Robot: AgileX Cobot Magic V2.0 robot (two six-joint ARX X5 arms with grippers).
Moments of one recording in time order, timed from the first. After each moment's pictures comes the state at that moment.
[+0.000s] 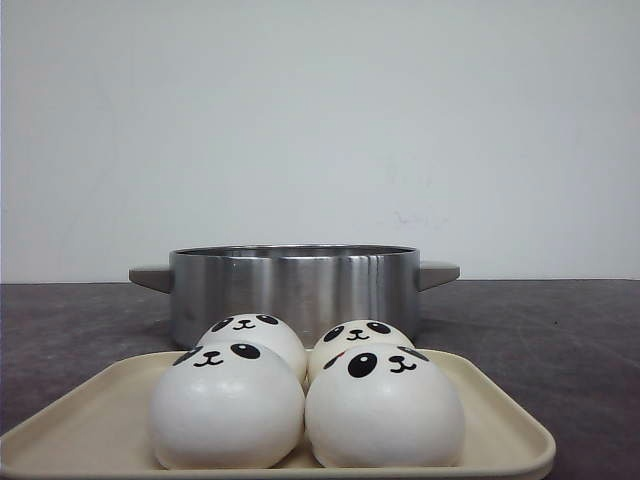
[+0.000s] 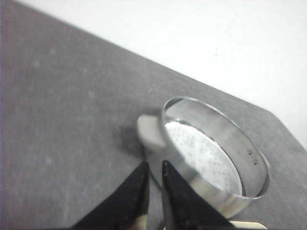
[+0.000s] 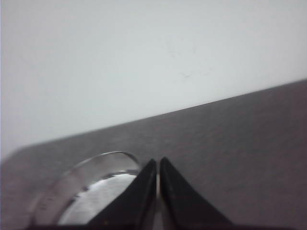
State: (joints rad) left arm 0.02 0.24 0.49 -0.44 0.31 -0.37; right arm 0.11 0.24 0.57 -0.36 -0.13 0.35
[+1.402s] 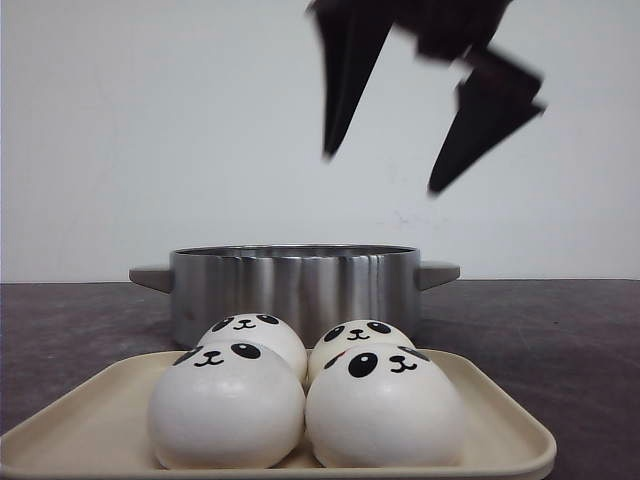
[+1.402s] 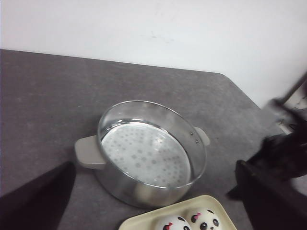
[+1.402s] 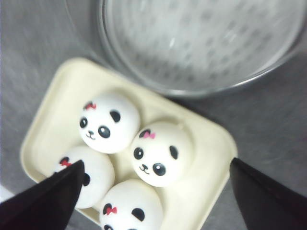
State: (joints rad) left arm -0.21 0.50 0.88 -0.62 0.32 -0.25; right arm 0.71 1.54 1.28 -0.86 -0.13 0.35
